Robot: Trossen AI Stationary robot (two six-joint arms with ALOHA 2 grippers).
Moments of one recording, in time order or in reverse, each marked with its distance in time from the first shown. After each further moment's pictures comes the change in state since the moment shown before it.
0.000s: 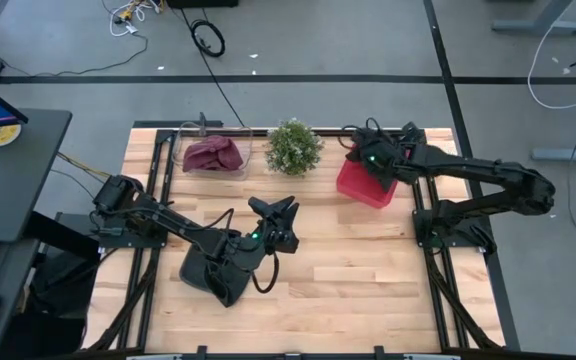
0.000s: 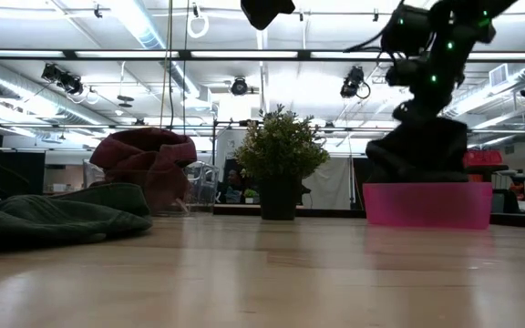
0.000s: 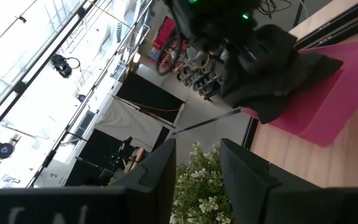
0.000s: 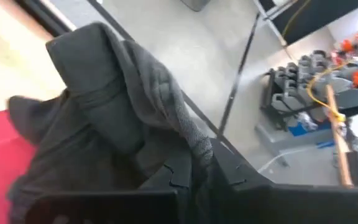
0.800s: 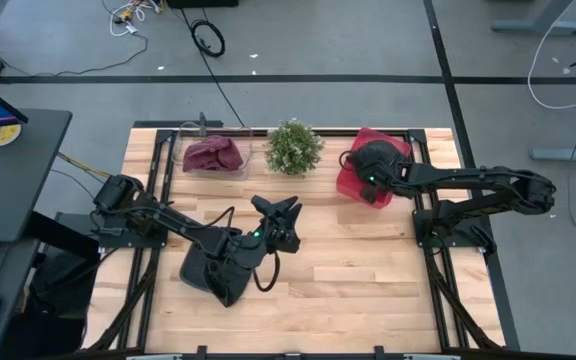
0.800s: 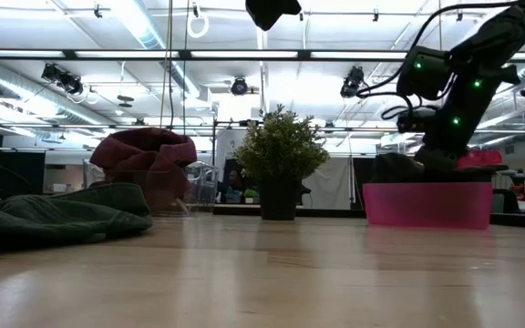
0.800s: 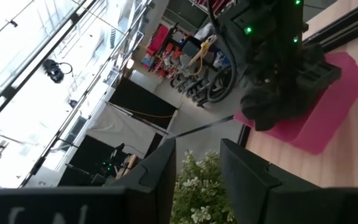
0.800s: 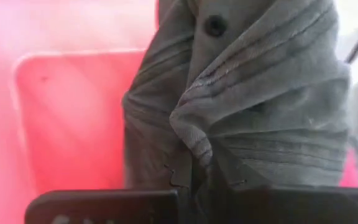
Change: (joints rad) left arm 0.013 0.000 0.000 -0.009 0.056 -0.026; right arm 0.026 0.000 -0.320 0.263 -0.365 -0.025
